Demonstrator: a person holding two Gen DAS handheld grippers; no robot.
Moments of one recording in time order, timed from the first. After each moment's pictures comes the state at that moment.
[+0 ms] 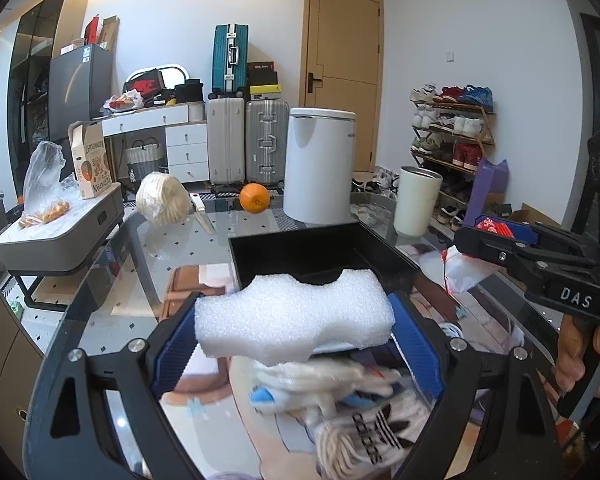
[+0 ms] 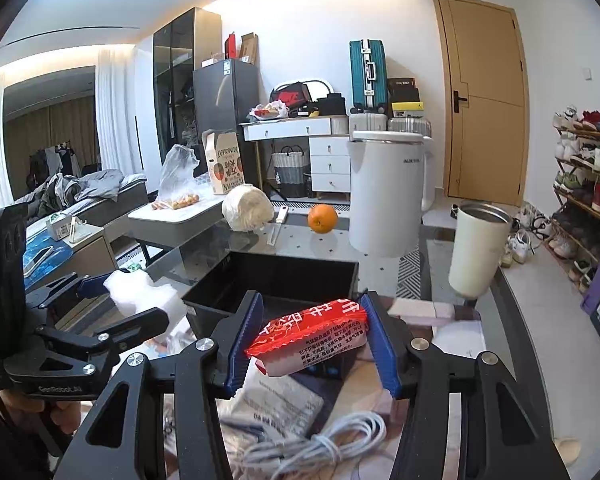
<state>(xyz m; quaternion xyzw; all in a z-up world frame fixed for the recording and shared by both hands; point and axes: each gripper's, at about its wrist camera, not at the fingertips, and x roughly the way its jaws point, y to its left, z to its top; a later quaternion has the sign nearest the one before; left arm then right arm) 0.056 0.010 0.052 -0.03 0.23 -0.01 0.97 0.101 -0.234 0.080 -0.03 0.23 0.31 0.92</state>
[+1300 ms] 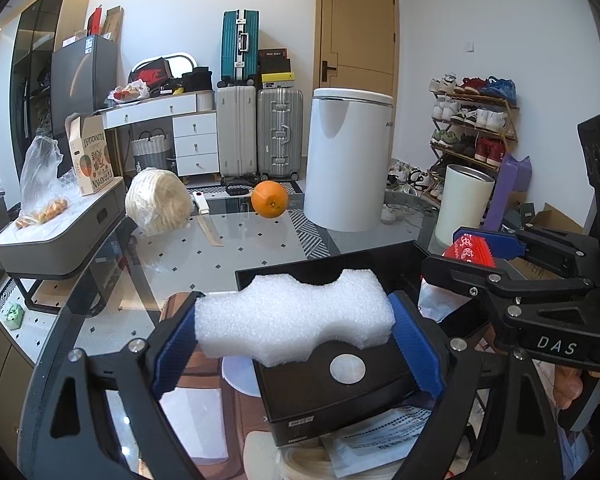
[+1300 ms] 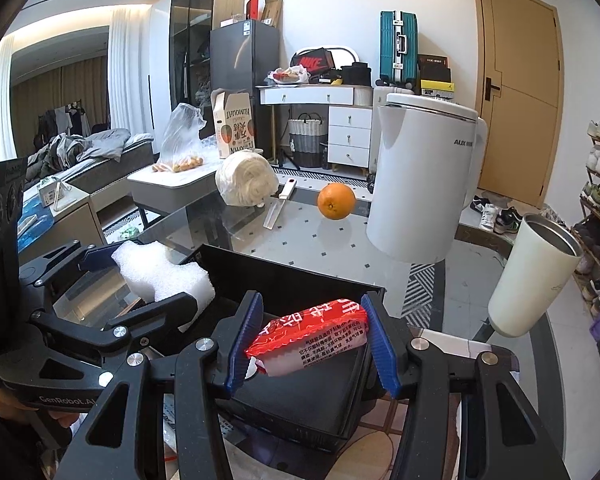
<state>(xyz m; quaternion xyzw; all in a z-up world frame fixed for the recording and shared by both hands) 0.148 0.028 0.034 -0.03 0.25 0.01 0.97 0.200 -0.168 0.050 -0.09 0.28 0.33 0.90</state>
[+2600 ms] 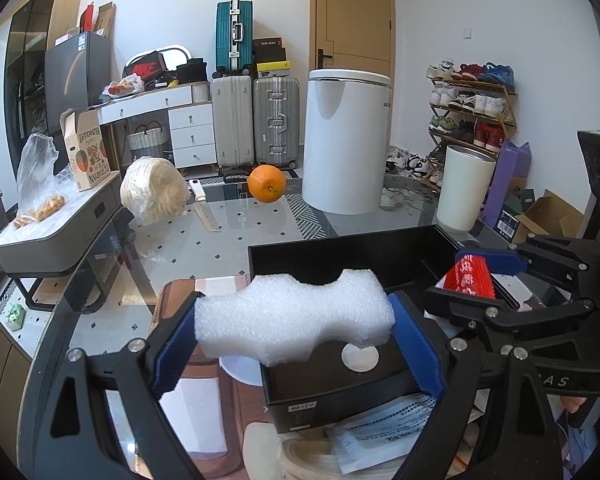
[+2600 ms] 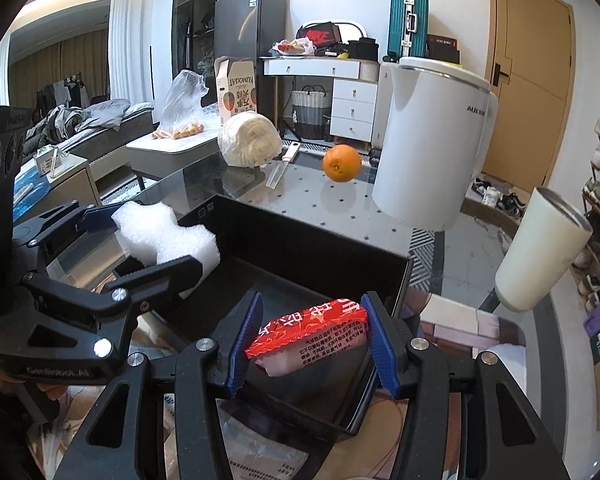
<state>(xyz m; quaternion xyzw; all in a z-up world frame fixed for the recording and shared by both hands) 0.153 0.033 0.023 -0.02 0.27 0.01 0.96 0.191 -0.158 0.025 -0.13 0.31 0.32 0.88</state>
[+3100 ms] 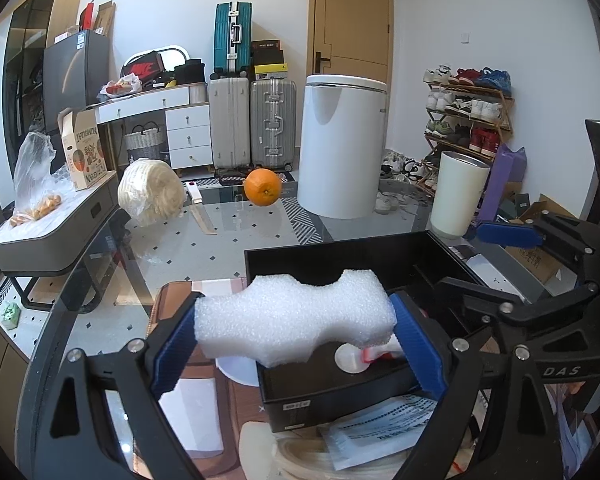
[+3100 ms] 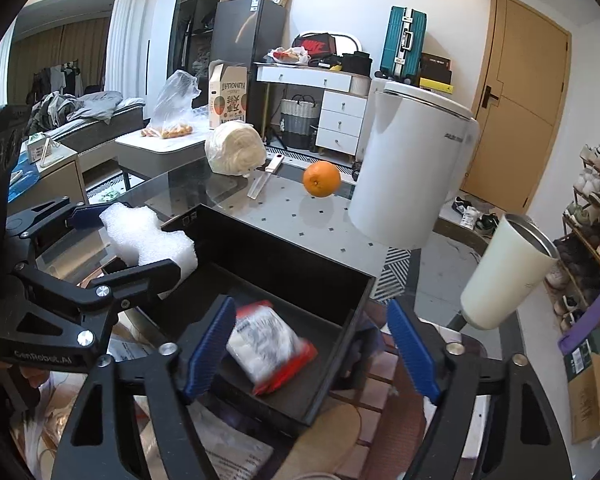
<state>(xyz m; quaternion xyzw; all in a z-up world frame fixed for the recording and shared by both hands) 0.149 0.029 0.028 -0.03 0.27 0.00 0.96 0.184 -0.175 0.039 -0.16 0.29 0.30 0.90</state>
